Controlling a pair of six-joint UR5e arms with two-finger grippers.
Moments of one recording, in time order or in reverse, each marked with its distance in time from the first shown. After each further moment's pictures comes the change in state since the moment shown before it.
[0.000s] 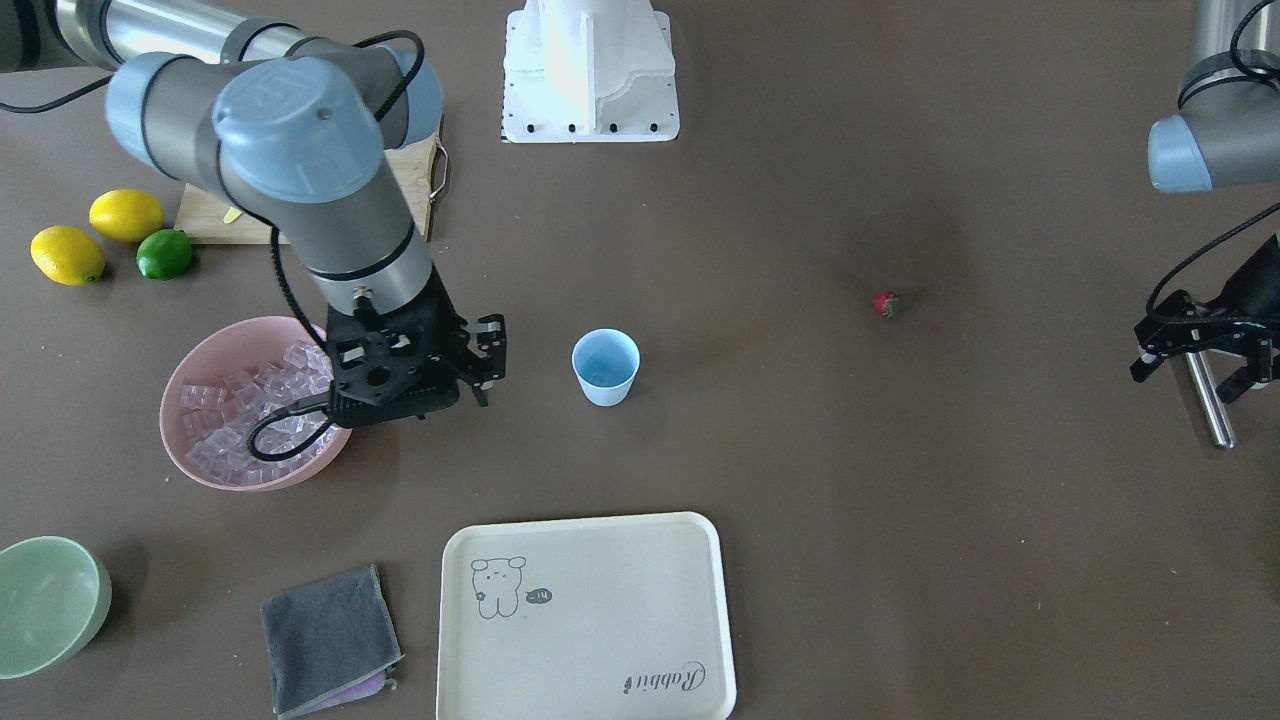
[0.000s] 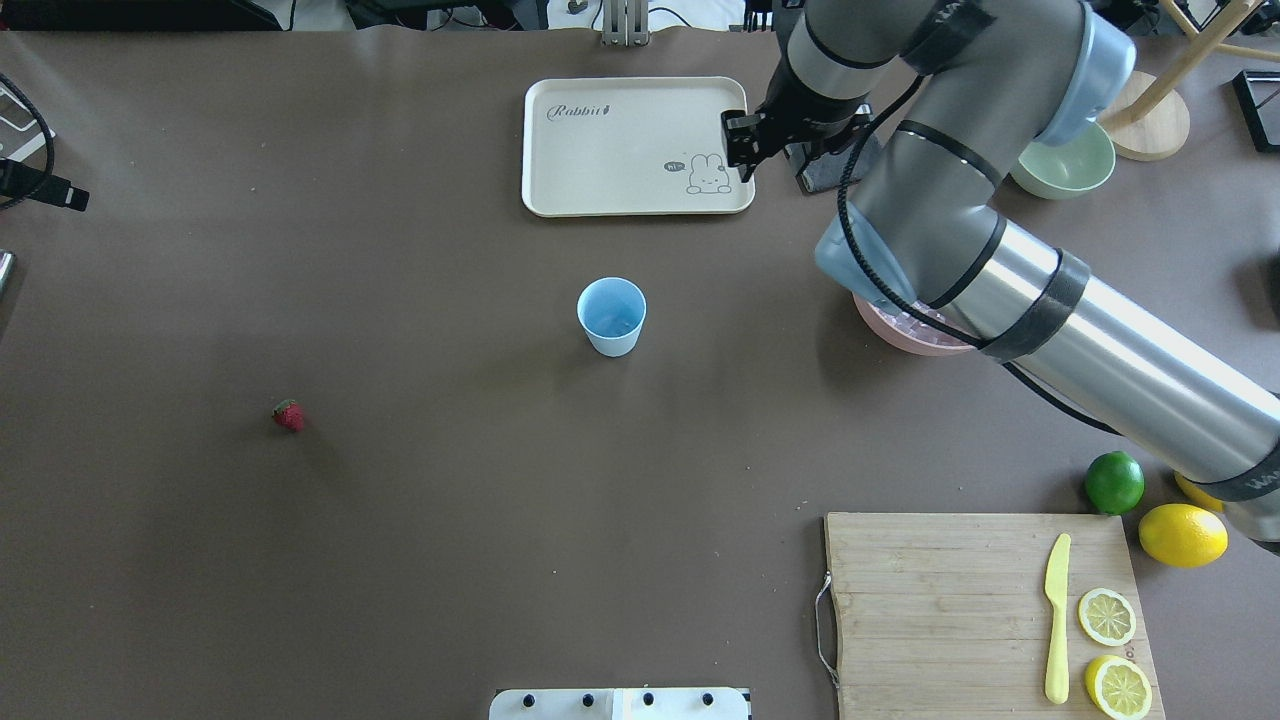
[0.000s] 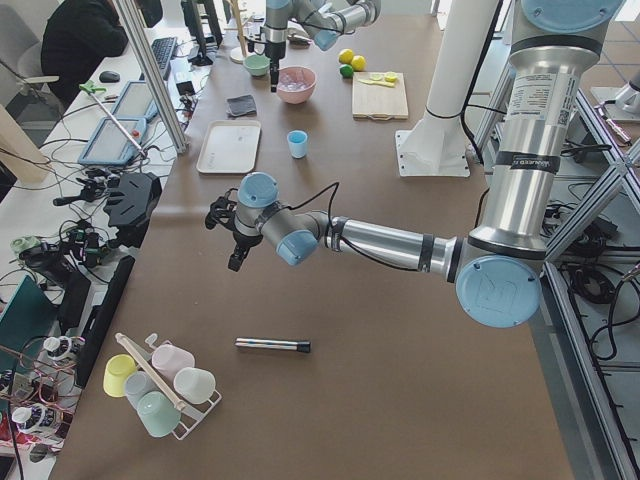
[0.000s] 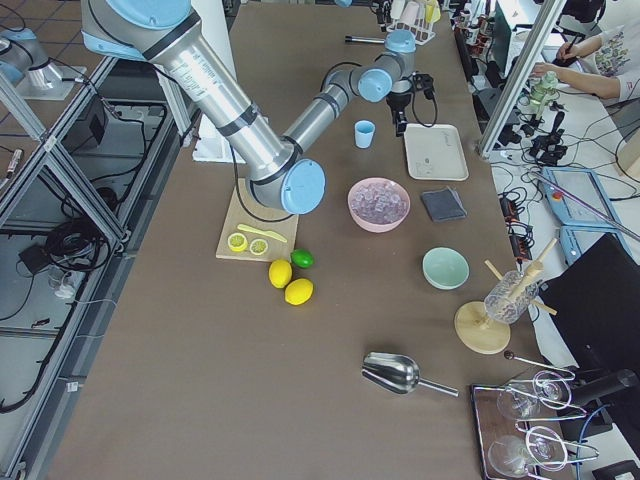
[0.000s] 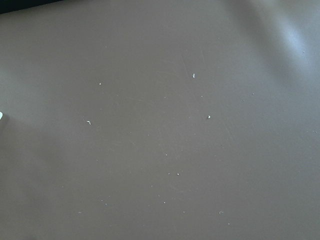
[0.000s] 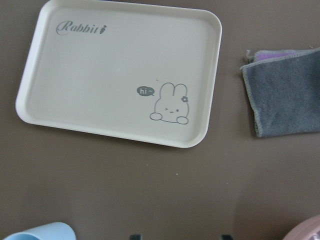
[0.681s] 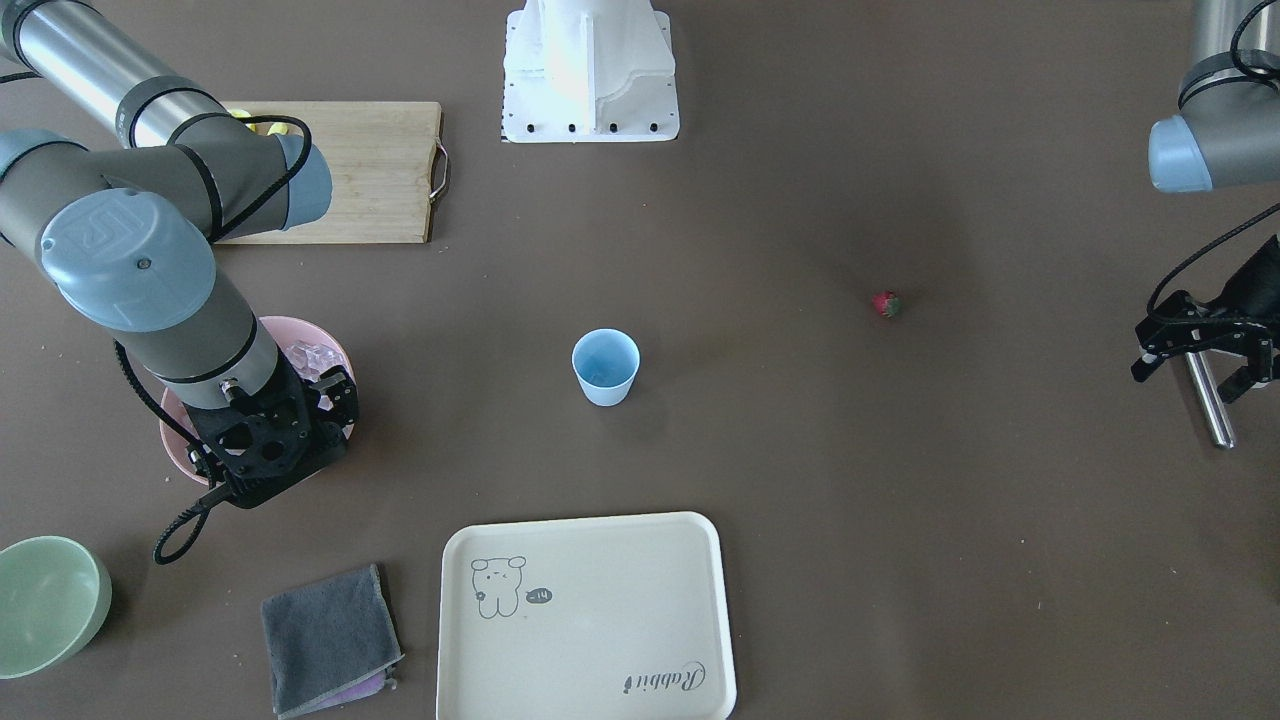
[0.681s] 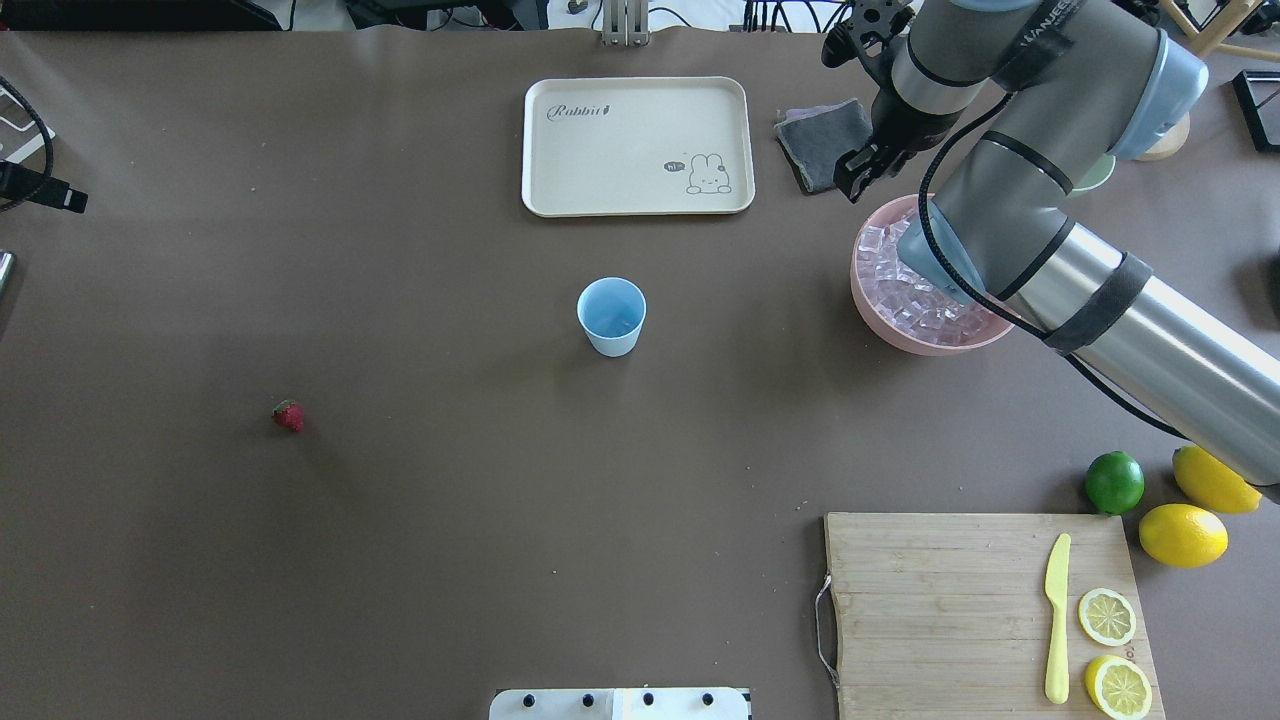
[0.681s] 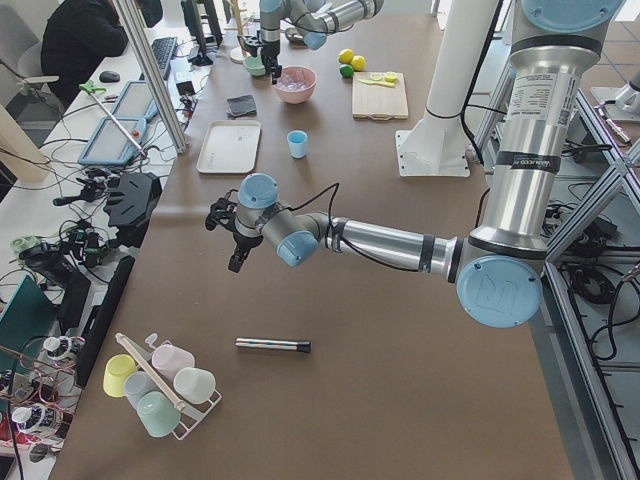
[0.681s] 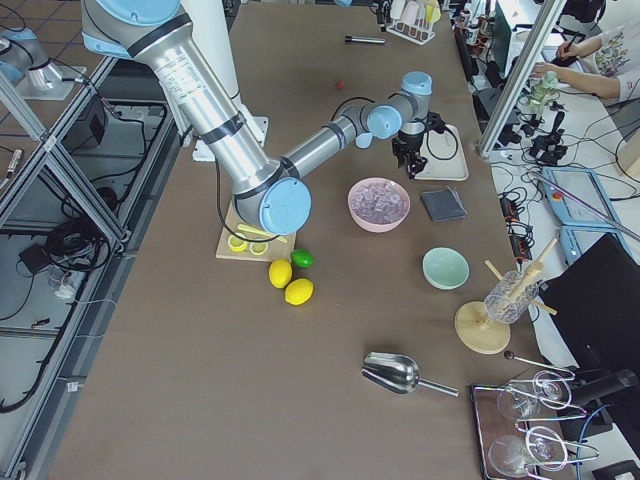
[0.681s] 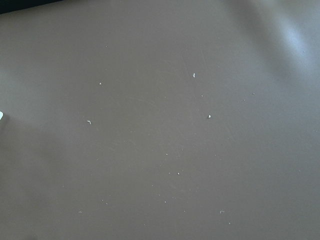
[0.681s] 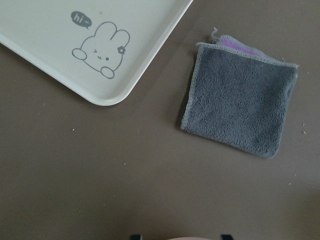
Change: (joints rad) left arm 0.000 0.003 0.004 -0.001 0.001 0.002; right arm 0.032 -0.107 -0.086 0.077 -0.020 -0.466
